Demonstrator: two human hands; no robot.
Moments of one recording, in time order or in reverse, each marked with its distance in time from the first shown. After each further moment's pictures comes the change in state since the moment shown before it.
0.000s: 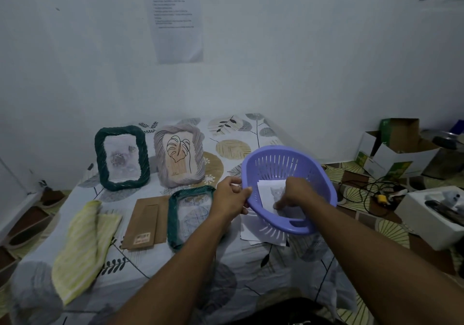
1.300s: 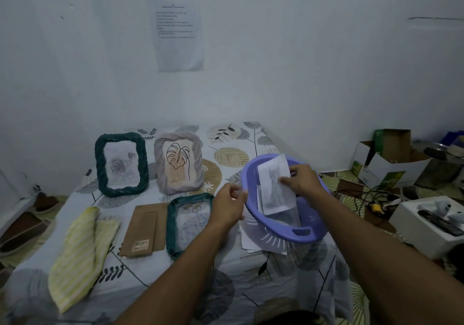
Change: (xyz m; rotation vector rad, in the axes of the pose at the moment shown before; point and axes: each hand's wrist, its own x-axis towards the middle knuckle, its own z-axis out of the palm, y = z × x) left_hand -0.008 0.007 -0.002 0.118 0.041 0.082; right_hand 0.010 0.014 -0.027 0.779 0.256 -0.070
